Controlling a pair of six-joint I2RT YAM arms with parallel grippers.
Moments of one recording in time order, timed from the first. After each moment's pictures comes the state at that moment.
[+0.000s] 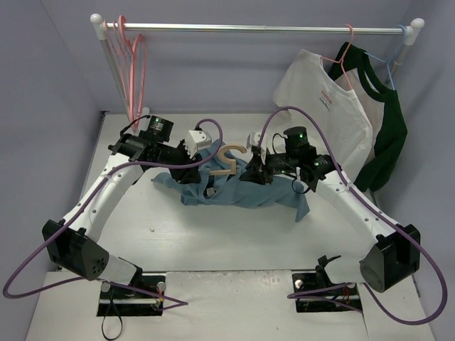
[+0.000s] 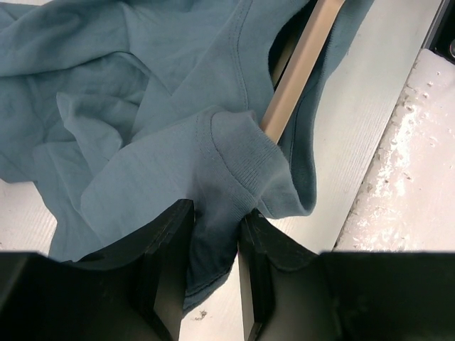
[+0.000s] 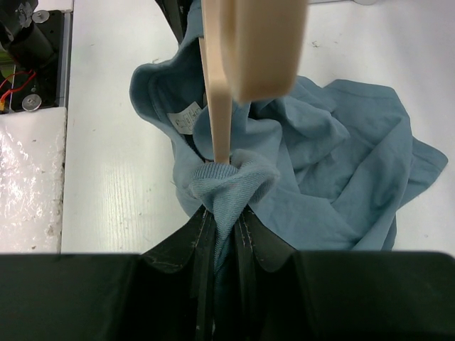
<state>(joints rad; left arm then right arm) -0.42 1.43 1.49 -1.01 0.63 0.48 0.45 1.32 1.11 -0.39 -0.89 -0.49</state>
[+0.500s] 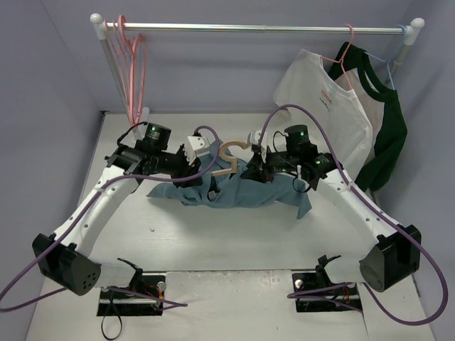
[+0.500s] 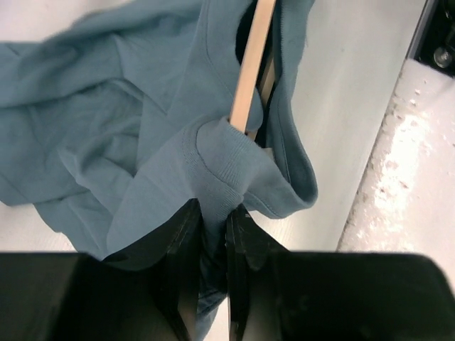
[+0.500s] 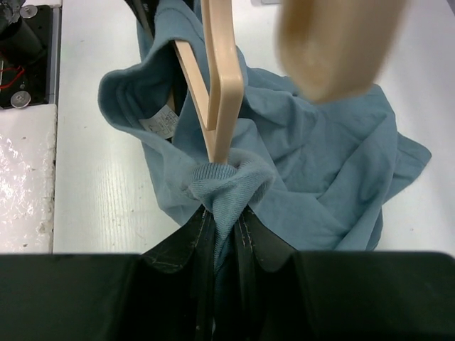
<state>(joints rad) -0.45 1.35 1.40 -0.93 0.65 0.46 0.44 1.32 1.13 -0.42 -0.87 -0.51</state>
